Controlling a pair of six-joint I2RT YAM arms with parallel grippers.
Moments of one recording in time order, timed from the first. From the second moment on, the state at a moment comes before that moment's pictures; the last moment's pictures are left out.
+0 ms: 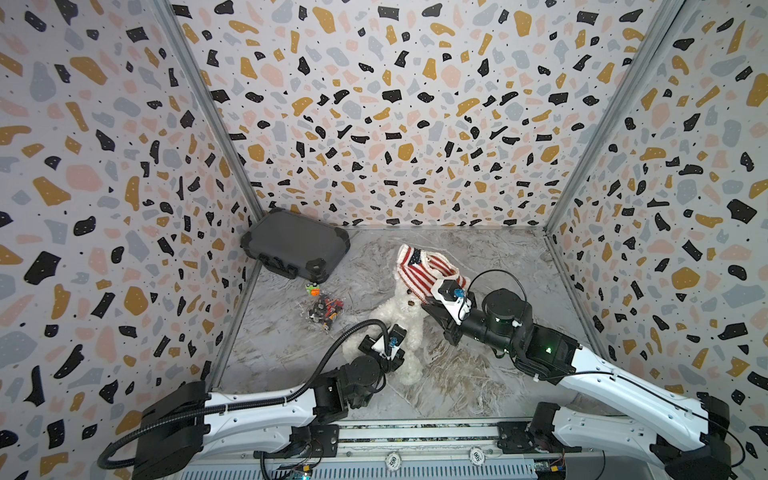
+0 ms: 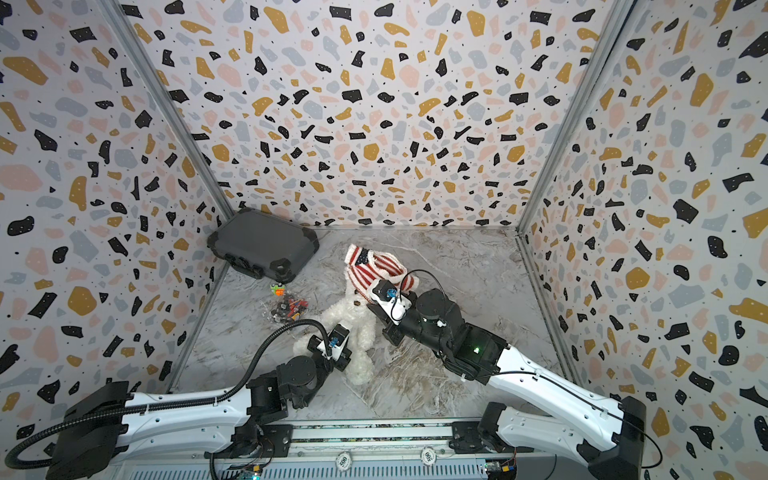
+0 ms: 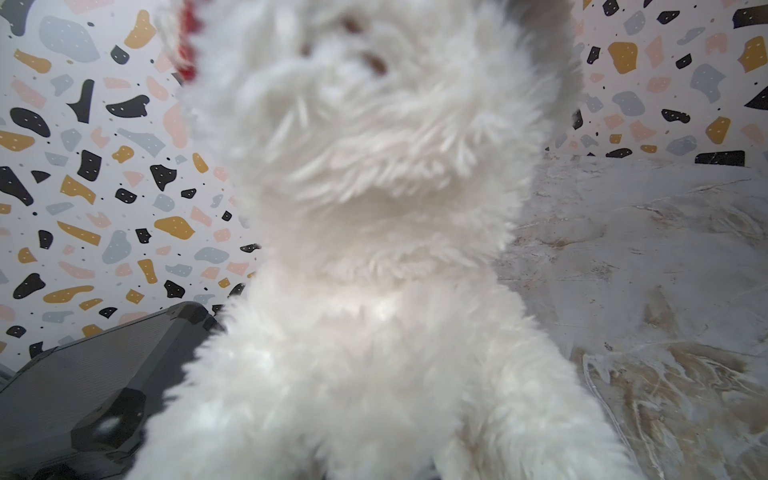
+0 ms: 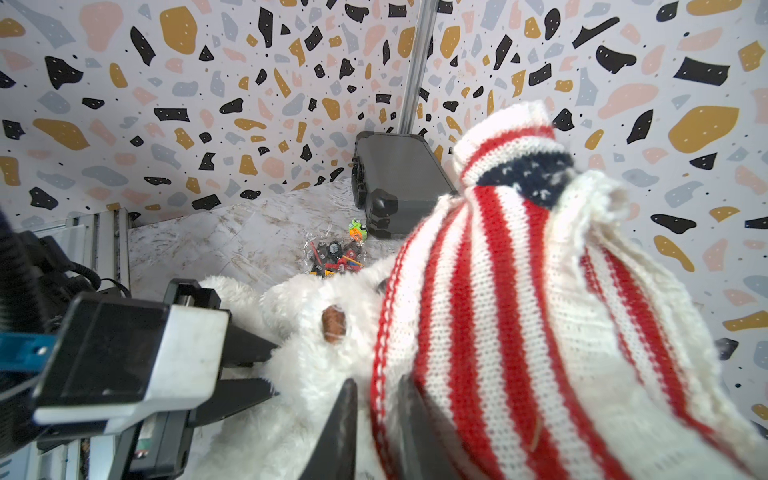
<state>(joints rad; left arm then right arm) -1.23 1.00 0.34 0.54 -0.75 0.21 1.01 0.97 0.94 -0.21 0.01 -0.12</state>
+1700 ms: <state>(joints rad) -1.23 0.94 0.28 0.65 -0.85 0.33 0.64 1.56 1.84 -0.87 -0.53 -0.15</state>
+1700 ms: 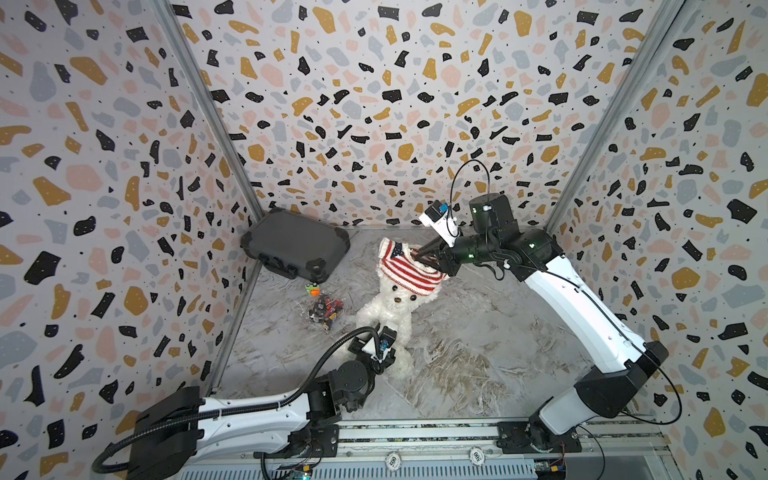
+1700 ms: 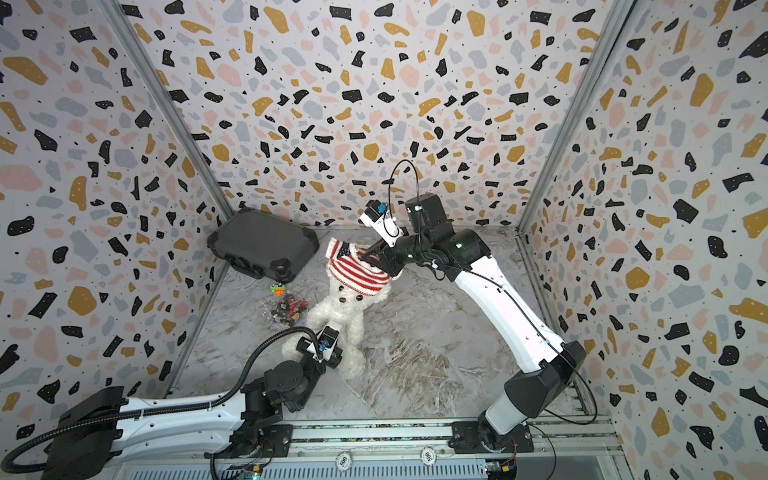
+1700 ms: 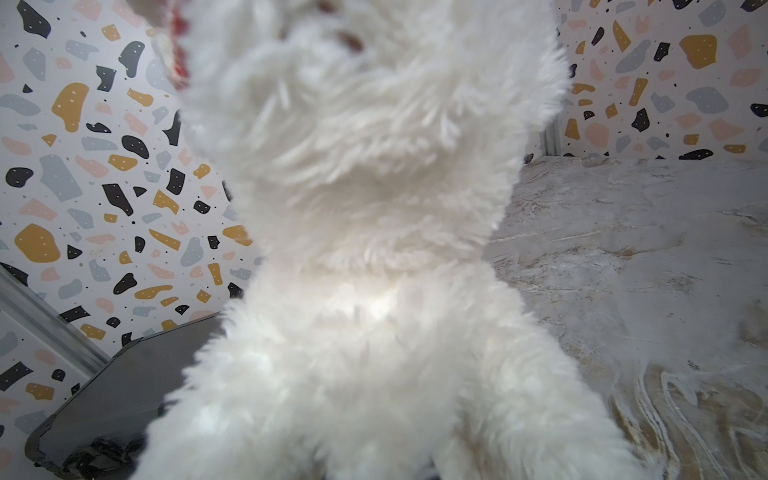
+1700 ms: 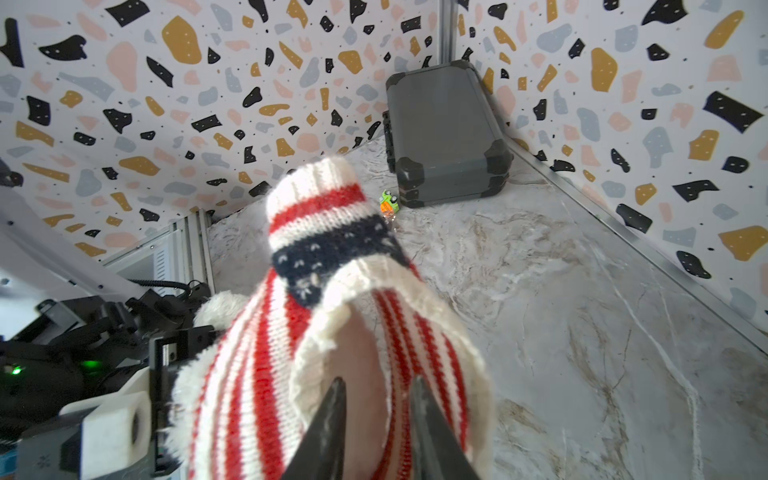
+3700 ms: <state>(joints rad) -1.23 1.14 0.21 1.08 -0.87 0.57 0.69 1.55 1.92 -1.04 -0.44 -0.10</state>
